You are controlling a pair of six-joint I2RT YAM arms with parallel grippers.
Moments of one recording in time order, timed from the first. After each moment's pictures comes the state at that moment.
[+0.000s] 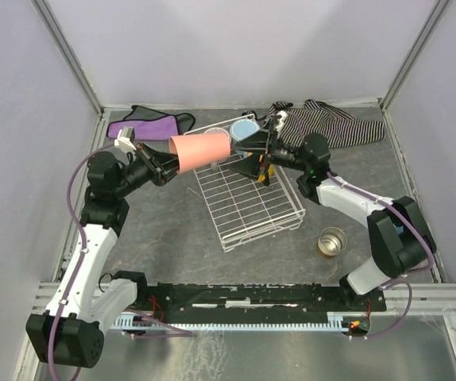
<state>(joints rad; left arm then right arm) -0.09 0.89 0.81 0.01 0.72 -1.29 0.46 1.55 0.93 0.87 -0.86 1.74</state>
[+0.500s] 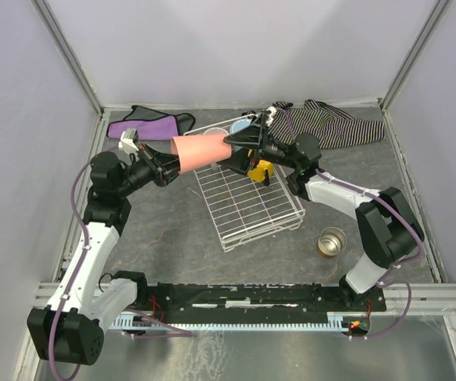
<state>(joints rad) -0.09 0.92 0.78 0.07 0.74 -1.36 0.54 1.65 1.00 1.02 -0.81 1.85</state>
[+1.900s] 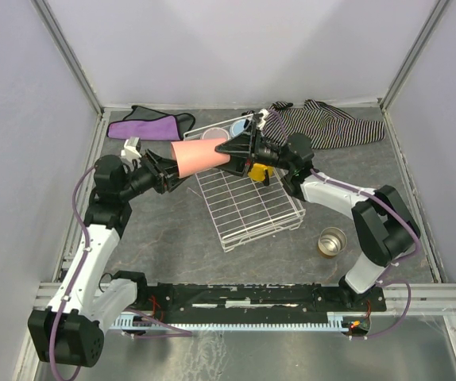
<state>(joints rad) -0.10 0.90 0.75 -0.02 0.75 -1.32 0.58 1.68 1.03 0.99 -0.82 1.79</state>
